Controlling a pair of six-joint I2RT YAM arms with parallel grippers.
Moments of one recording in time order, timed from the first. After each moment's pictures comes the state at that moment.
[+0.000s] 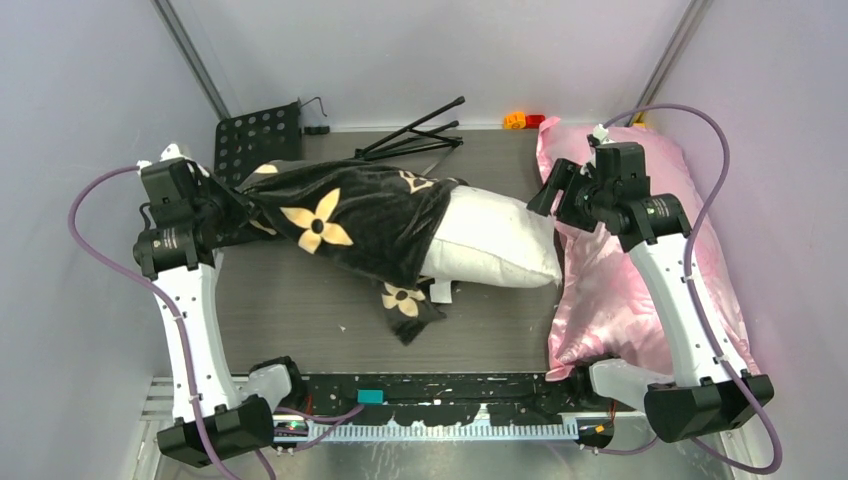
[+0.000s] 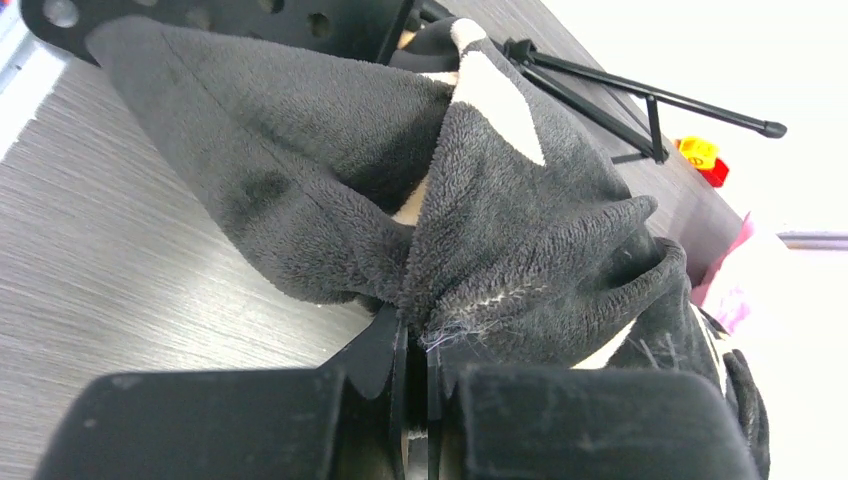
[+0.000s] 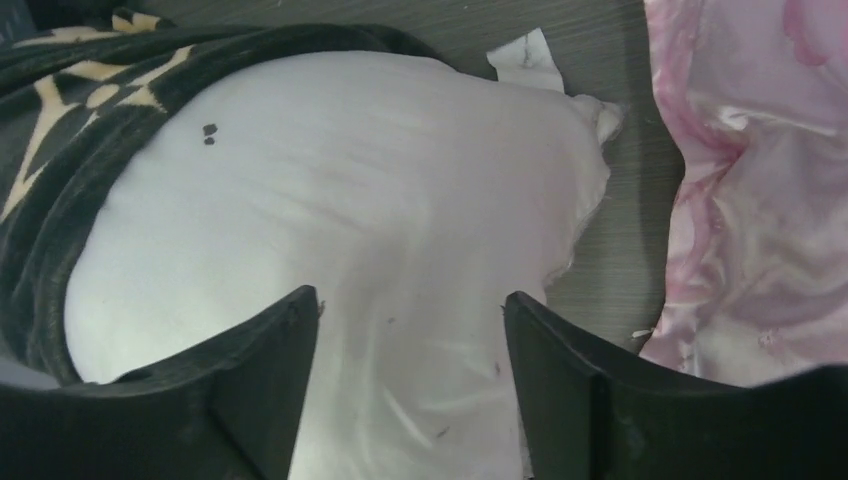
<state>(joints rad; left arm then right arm) 0.30 1.04 1.39 -0.93 0.18 -0.53 0.17 1.15 1.34 -0.91 -0.13 0.49</state>
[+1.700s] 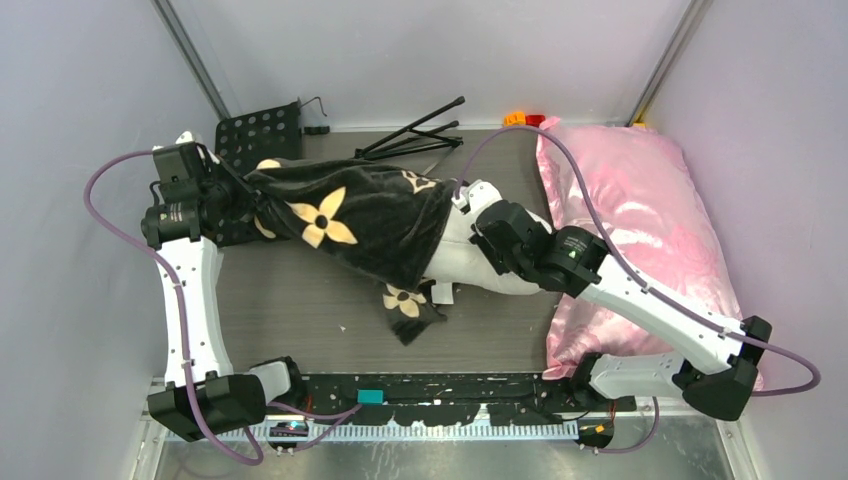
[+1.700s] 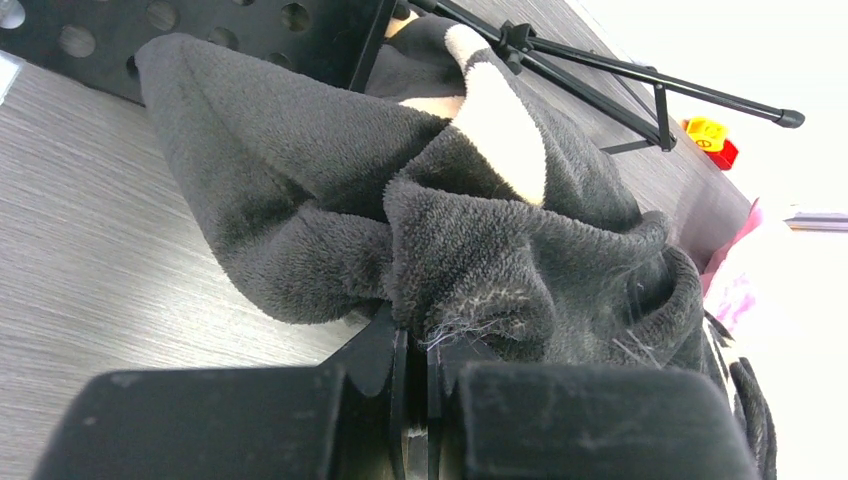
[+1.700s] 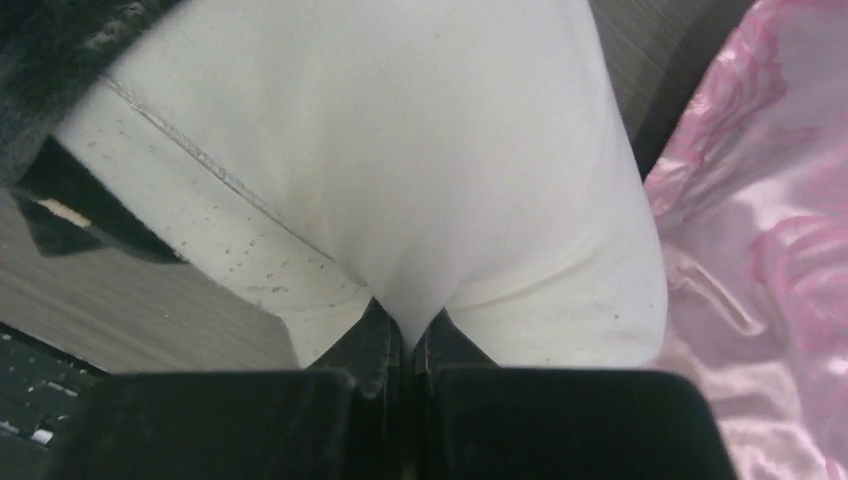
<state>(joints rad) 0.26 1.17 1.43 -0.89 0.20 -0.52 0.94 1.18 1.28 -0.90 0.41 0.05</state>
